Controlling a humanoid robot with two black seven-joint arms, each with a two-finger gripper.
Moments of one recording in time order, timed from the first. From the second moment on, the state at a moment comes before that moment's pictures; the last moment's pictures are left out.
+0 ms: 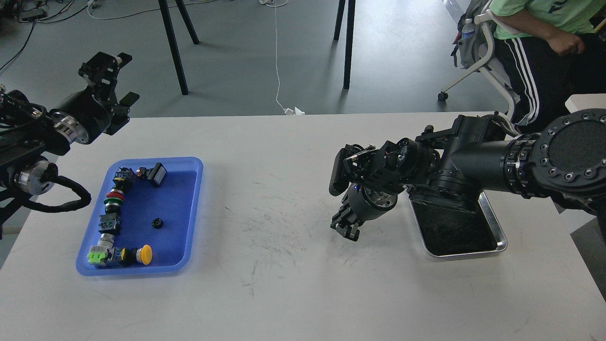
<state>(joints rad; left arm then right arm) -0.95 0.65 -0.10 -0.73 0.12 -0.23 -0.49 1.46 0.00 -0.78 0.88 -1.53 0.19 0.49</state>
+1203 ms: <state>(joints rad) -0.95 0.63 -0.10 -0.72 0.12 -0.23 -0.49 1.53 -0.44 -0.63 0.88 -1.42 0.20 0.49</state>
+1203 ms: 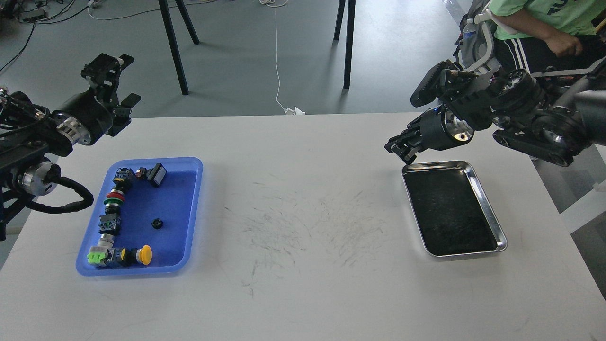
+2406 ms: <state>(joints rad) -0.95 0.62 -0.09 -0.72 0.12 -0.23 -0.49 1.12 -0.71 -0.27 0.87 -0.75 0.27 0.49</state>
